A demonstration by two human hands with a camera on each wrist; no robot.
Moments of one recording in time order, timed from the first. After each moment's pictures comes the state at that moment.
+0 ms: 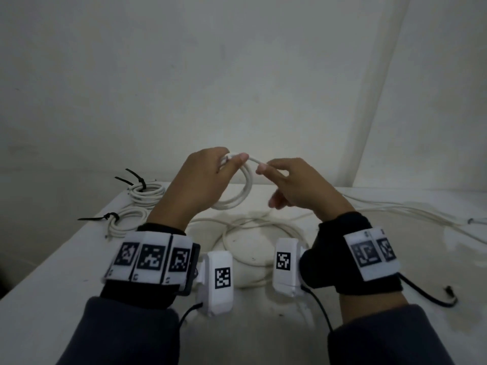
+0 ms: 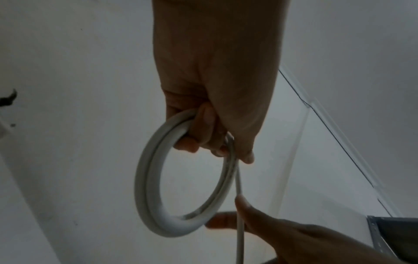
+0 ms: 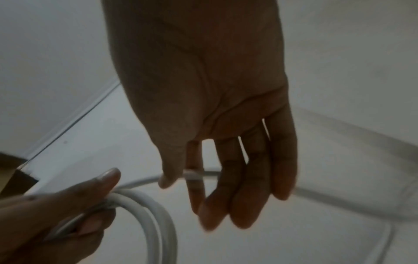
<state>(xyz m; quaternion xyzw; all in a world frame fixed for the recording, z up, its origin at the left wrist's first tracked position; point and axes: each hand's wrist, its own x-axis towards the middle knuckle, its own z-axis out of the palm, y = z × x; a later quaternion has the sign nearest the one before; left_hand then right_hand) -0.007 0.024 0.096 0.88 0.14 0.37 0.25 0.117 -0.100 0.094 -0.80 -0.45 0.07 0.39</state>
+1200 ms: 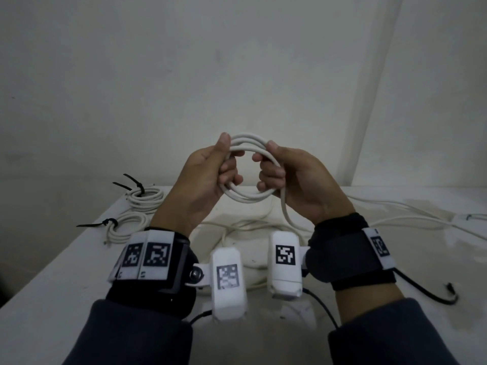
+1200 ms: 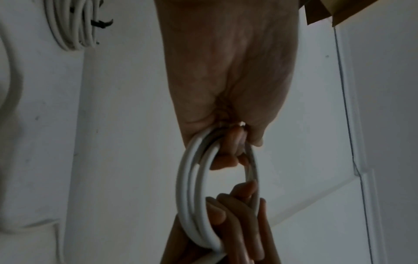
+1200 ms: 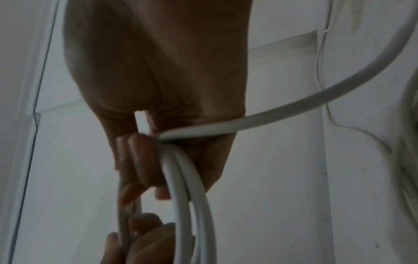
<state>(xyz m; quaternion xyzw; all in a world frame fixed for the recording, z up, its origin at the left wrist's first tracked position) 0.002 0.010 0.098 0.61 0.03 0.35 0.71 0.113 -0.098 0.096 -0.42 -0.43 0.36 0.72</state>
